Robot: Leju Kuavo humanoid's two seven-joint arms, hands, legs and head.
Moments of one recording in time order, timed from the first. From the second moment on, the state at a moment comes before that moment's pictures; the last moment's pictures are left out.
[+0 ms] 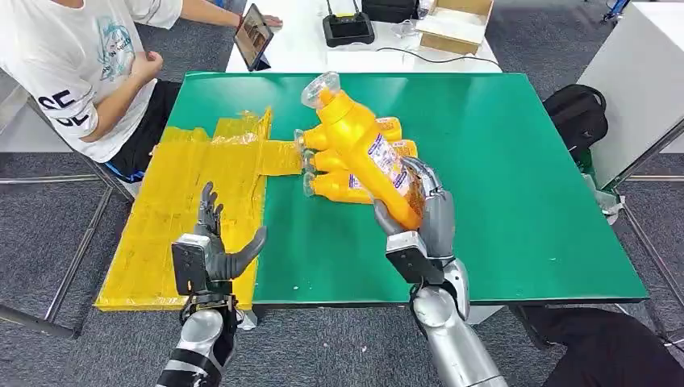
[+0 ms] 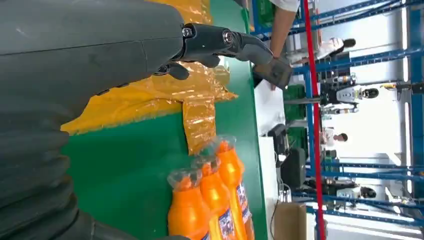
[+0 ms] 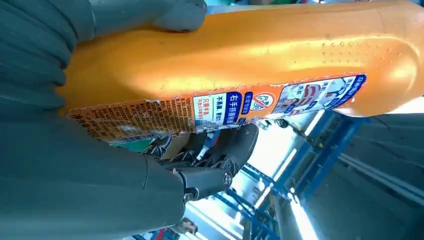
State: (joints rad) left arm -0.18 -0.26 -0.20 -1.20 -0.16 0.35 -0.62; right arm -0.23 0.13 0.23 -1.35 0.40 -0.52 -0.45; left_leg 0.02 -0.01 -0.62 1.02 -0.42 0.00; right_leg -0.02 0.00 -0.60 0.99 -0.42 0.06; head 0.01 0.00
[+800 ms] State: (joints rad) left arm -0.21 -0.24 -0.32 -1.22 0.29 -0.23 -0.45; right arm -0.19 0.17 0.27 -1.25 0.44 -0.57 -0.66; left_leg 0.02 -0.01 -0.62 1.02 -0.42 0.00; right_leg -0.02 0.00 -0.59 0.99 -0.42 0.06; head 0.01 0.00
